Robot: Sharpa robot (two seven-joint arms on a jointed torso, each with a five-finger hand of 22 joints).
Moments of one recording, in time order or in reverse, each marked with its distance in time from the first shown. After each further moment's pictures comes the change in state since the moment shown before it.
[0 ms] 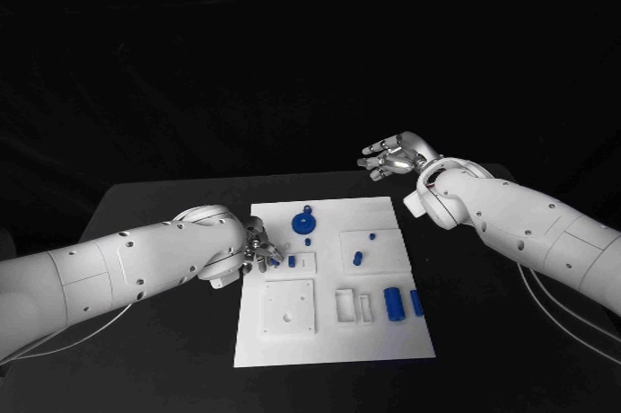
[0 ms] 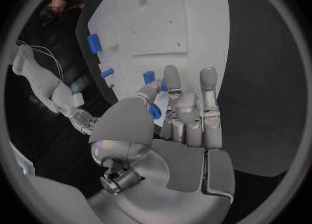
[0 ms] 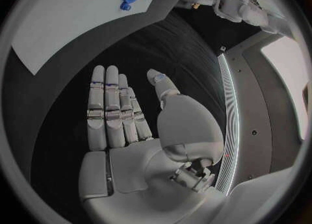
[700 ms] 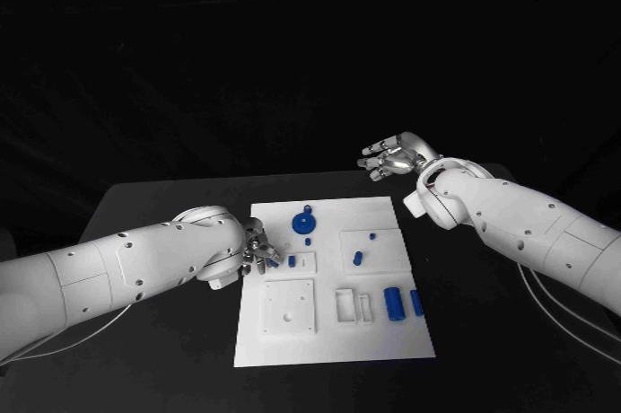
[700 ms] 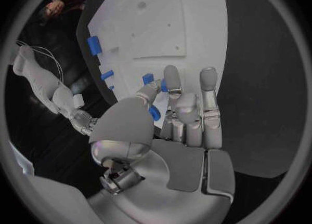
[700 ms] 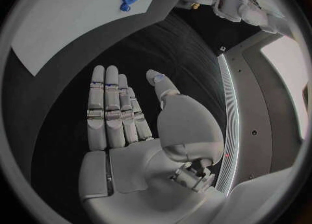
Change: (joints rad) left arm -0.003 -0.003 0.001 0.000 -0.001 0.015 0.003; left_hand 0.000 0.000 0.000 0.000 0.000 0.002 0.002 -0.001 0.057 0.000 0.000 0.000 0.000 0.000 0.000 0.000 0.000 0.000 0.000 0.000 0.000 0.001; right arm -0.001 0.000 0.000 0.000 0.000 0.005 -0.001; right_hand -0.003 -0.003 0.020 -0.002 0.015 0.000 0.000 0.000 0.000 -0.002 0.002 0.000 -0.001 -0.001 0.001 0.000 -0.003 0.000 0.000 0.000 0.000 0.000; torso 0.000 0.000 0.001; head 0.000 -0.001
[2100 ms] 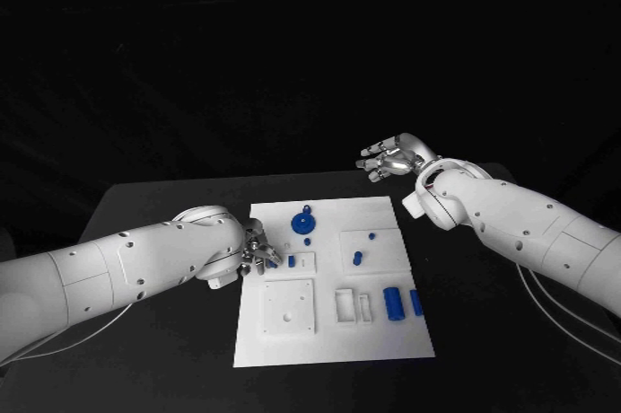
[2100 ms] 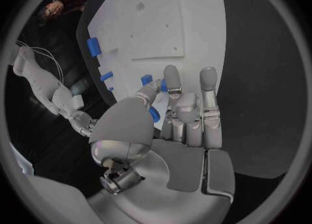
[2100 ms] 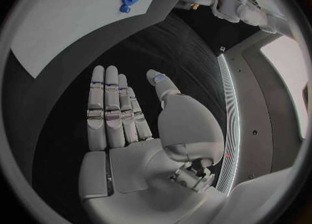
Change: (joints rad) left arm -0.002 0.008 0.000 -0.020 -0.001 0.023 0.010; left_hand 0.000 0.000 -0.001 -0.001 -0.008 0.002 0.002 0.001 -0.001 0.000 0.000 0.000 -0.001 0.000 0.000 -0.004 -0.008 0.000 0.000 0.000 0.000 -0.001; right arm -0.002 0.003 0.000 -0.001 0.000 0.006 0.000; right_hand -0.006 -0.006 0.016 0.002 0.000 0.000 0.000 0.000 0.000 -0.005 -0.002 0.000 0.000 -0.004 0.003 0.000 -0.003 0.000 -0.007 0.000 0.000 -0.001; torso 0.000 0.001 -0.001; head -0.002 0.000
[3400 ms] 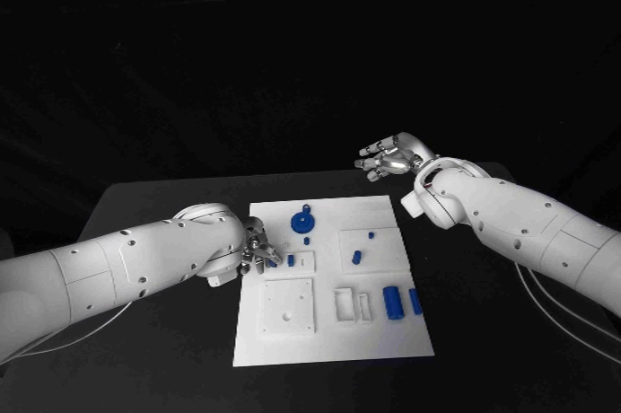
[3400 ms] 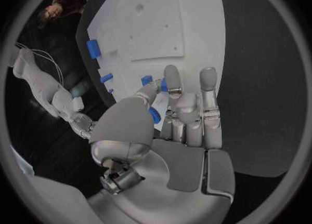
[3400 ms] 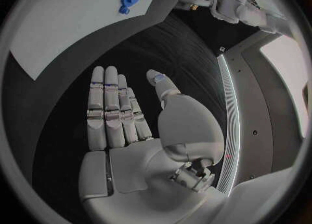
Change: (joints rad) left arm 0.001 0.011 0.002 -0.012 -0.014 0.027 0.001; left_hand 0.013 -0.013 0.005 0.005 0.000 0.001 -0.001 -0.003 -0.013 0.000 0.000 -0.004 -0.001 0.000 0.000 0.000 0.021 0.000 0.000 0.000 0.000 0.000; right arm 0.000 0.002 0.000 -0.001 0.000 0.008 -0.001; right_hand 0.000 0.000 0.000 0.000 0.000 -0.007 0.007 0.000 0.000 -0.007 0.007 0.000 0.000 -0.007 0.007 0.000 -0.006 0.000 -0.011 0.003 0.000 -0.001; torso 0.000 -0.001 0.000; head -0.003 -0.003
